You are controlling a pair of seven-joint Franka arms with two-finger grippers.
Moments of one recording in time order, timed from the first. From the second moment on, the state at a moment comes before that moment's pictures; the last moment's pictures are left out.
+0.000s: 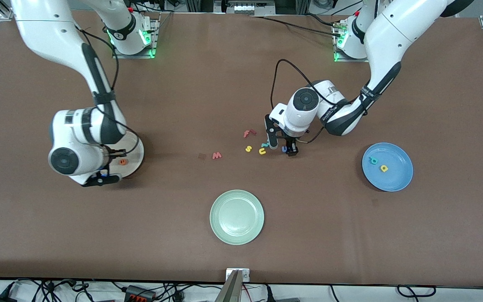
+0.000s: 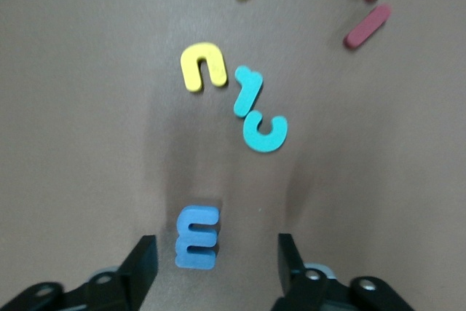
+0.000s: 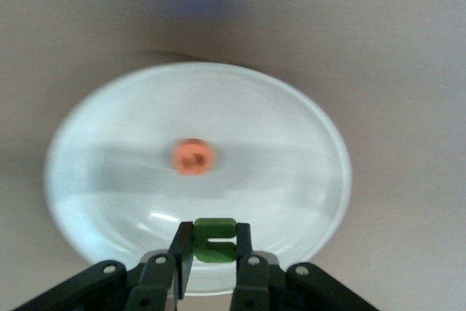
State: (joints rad) left arm 0.05 0.66 -0.65 -1.99 0.62 2.47 0.40; right arm 0.27 0.59 -0.21 -1.72 0.01 1.96 -0.10
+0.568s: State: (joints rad) left arm 0.06 0.70 -0.63 -1.99 0.71 2.55 0.40; right arm 0.25 0.61 -0.20 -1.77 0.01 2.03 -0.11
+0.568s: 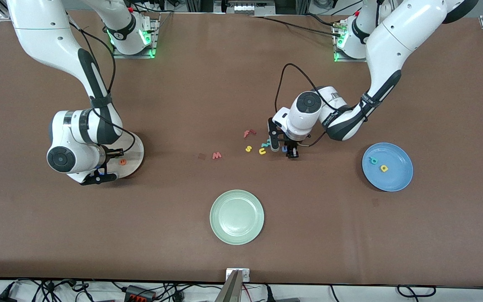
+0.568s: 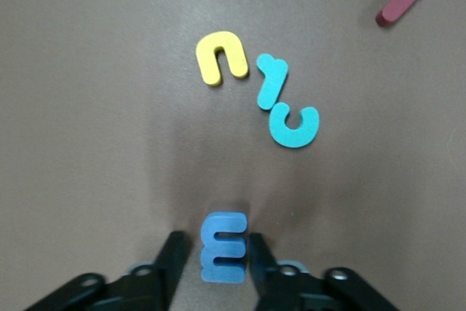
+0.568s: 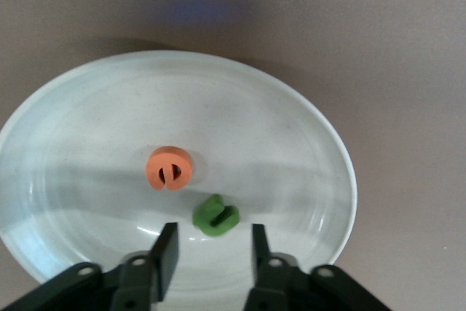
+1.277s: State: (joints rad) left arm 0.28 0.62 -0.71 -1.90 0.71 2.24 0.40; right arm 0.41 0.58 -0.05 -1.61 0.16 2.03 -0.02
